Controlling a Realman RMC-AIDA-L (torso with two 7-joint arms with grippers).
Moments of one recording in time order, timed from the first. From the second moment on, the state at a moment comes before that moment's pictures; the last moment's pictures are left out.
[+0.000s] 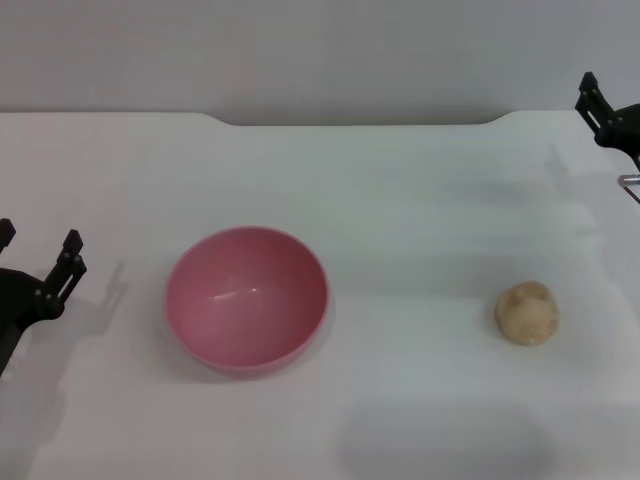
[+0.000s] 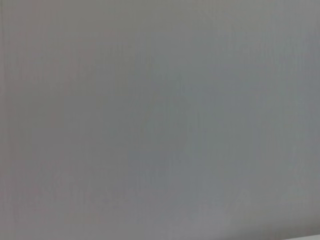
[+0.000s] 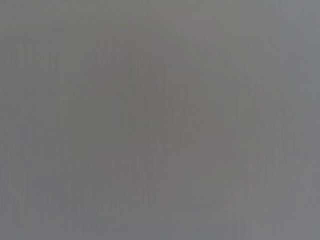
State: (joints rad) left arm -0.29 -2.08 0.53 -0.09 1.08 1.40 -0.16; right arm 0.64 2.08 -0.34 0.05 -0.98 -1.06 0.20
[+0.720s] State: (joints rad) left arm -0.33 -2.08 0.53 -0.12 1.09 1.40 -0.21; right arm 0.63 2.08 -0.34 0.01 -0.98 -1.06 0.21
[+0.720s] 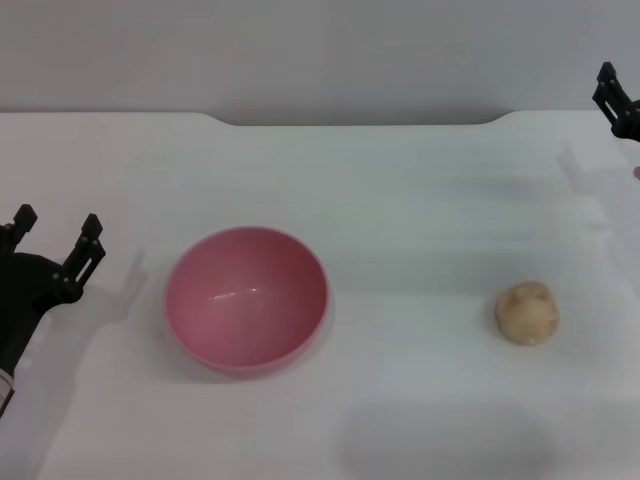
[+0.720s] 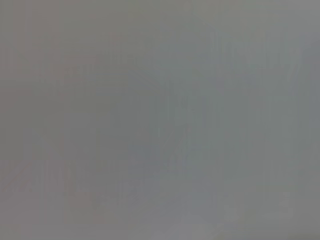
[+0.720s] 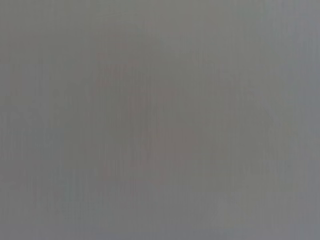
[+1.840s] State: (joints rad) left arm -0.52 -1.93 1.12 0.90 1.91 0.90 -2.18; right arm 0.63 2.08 -0.34 0.02 -0.98 -1.06 0.21
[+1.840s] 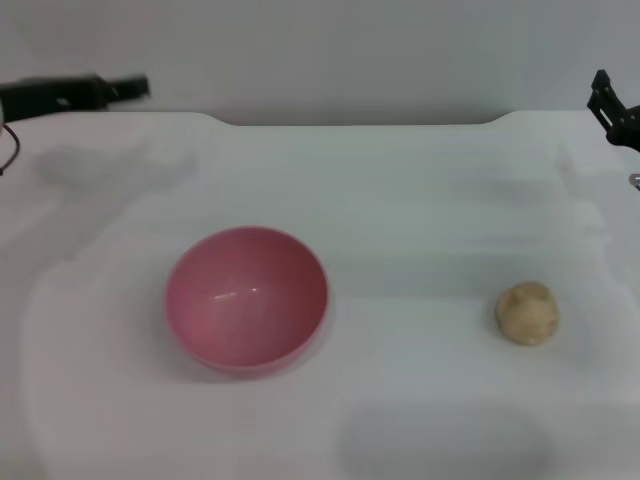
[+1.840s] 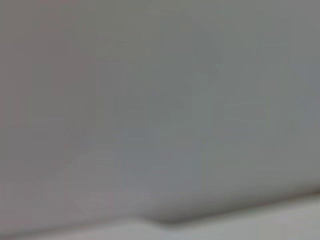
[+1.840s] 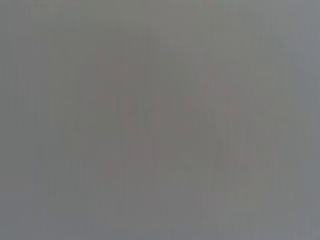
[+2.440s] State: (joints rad) left arm -0.46 -2.06 1.09 1.67 2.48 1.55 -2.67; right arm 0.63 2.08 -0.34 -0.04 -0.98 -1.06 0.21
